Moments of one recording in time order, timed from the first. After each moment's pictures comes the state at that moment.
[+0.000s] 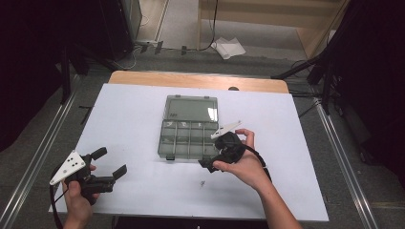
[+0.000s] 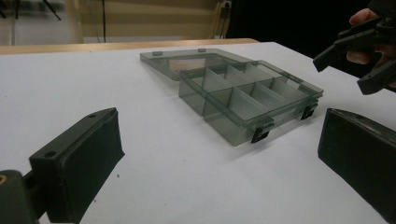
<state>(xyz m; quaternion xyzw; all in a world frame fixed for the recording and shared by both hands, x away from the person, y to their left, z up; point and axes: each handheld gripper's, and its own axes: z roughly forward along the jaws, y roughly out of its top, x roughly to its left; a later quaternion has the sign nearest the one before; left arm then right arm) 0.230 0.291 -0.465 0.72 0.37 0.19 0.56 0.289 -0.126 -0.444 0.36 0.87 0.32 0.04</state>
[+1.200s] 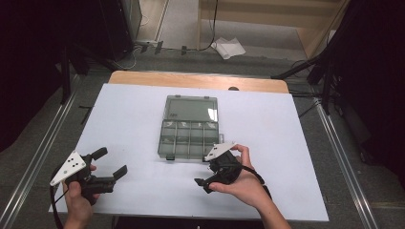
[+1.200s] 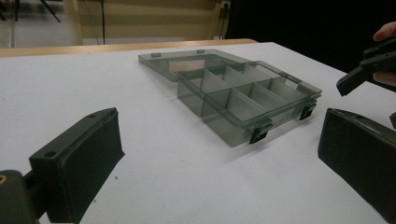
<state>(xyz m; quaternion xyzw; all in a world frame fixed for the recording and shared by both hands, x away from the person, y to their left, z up) 0.229 0.289 -0.464 0.72 0.37 0.19 0.56 0.241 -0.110 -0.452 0.32 0.89 0.32 0.05</state>
